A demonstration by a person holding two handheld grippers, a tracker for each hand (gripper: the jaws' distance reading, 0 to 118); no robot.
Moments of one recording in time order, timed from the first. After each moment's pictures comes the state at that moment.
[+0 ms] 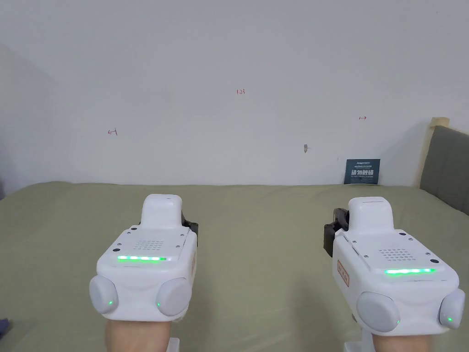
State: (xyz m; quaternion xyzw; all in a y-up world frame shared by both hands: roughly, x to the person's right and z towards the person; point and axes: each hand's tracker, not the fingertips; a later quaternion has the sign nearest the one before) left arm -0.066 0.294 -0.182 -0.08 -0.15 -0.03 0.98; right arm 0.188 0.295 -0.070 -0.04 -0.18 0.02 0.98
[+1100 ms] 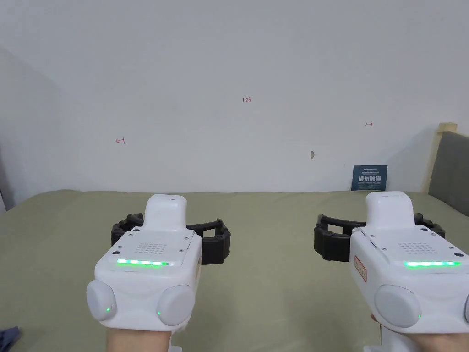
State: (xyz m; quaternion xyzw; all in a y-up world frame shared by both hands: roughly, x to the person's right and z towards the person) left arm -0.073 0.316 -0.166 -0.07 -0.17 -0.04 0.98; right arm 0.187 0.320 -0.062 -0.05 -0.21 0.02 0.98
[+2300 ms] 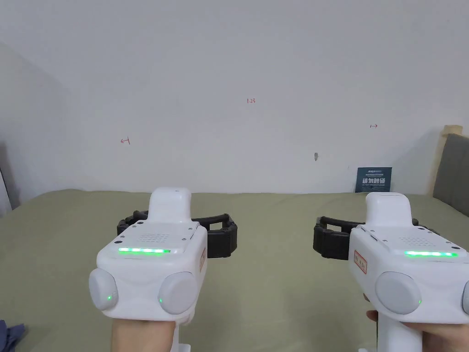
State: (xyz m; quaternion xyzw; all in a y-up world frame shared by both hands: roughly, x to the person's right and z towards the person) left arm -0.076 0.330 -0.161 -0.09 -0.18 -0.02 0.98; right arm 0.190 0.320 -0.072 -0.09 -0.19 -0.02 0.98
